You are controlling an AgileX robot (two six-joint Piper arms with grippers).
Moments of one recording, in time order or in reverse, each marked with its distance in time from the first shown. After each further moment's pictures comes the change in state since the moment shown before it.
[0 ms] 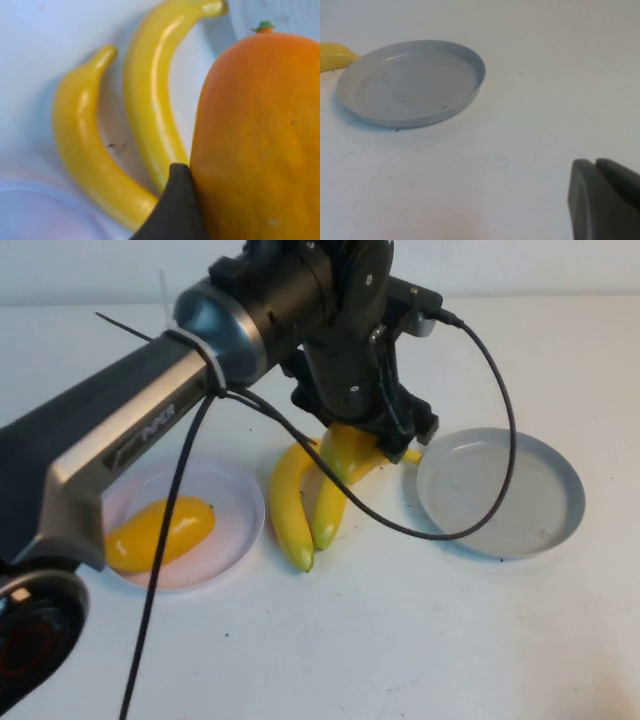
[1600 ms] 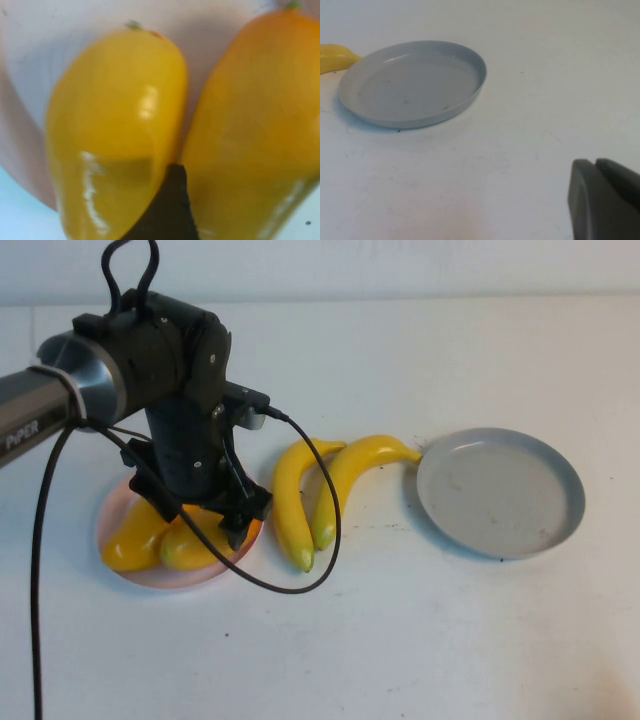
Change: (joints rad) right arm 0.000 0.000 0.000 0.008 0.000 0.000; left arm 0.235 -0.159 0.521 0.048 -0.033 0.006
